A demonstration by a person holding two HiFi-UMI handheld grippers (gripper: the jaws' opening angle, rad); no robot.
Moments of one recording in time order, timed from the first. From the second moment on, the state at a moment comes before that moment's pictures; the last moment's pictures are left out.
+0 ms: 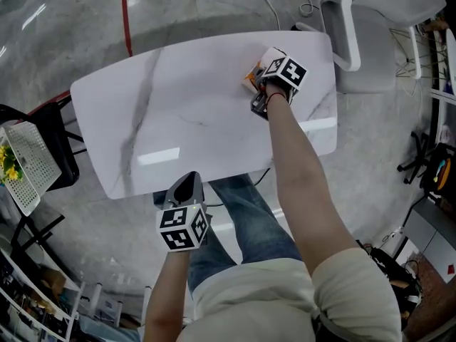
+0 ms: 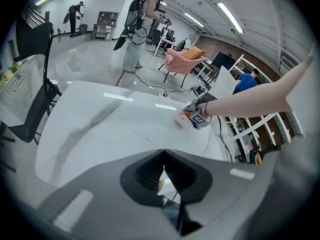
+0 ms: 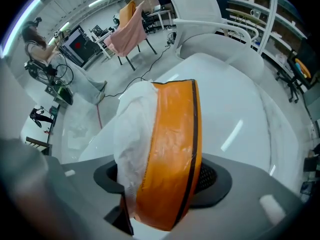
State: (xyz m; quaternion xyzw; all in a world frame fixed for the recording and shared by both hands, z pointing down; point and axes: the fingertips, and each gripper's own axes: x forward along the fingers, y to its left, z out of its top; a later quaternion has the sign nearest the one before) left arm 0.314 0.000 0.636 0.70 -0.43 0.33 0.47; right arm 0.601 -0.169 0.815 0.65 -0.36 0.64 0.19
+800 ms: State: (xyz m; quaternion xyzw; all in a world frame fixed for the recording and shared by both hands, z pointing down) left arm 0.293 0.007 0.577 0.71 -0.46 0.29 0.44; right arm 0.552 -0.104 0.720 0.63 -0.43 0.63 0.17
